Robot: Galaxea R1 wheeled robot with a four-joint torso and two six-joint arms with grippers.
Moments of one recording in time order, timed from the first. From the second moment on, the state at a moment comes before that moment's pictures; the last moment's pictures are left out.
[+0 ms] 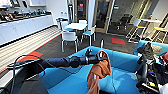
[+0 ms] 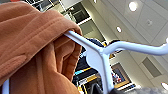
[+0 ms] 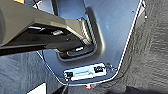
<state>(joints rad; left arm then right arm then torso) 0.11 2.70 -1.35 0.12 0.00 -0.90 -1.61 3.02 -2.67 -0.54 0.19 0.53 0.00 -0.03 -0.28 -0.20</state>
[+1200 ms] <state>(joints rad) -0.06 3.16 -1.90 0.12 0.00 -1.02 -1.57 3.04 -2.67 -0.54 0.14 0.53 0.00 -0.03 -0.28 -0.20</state>
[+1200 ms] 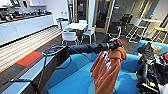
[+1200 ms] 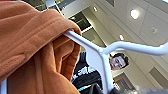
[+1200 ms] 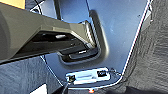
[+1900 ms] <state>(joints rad) -0.02 3.16 -2.14 0.13 0.08 -1.03 -1.57 3.06 -2.67 -0.54 0.14 0.53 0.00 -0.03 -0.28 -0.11</state>
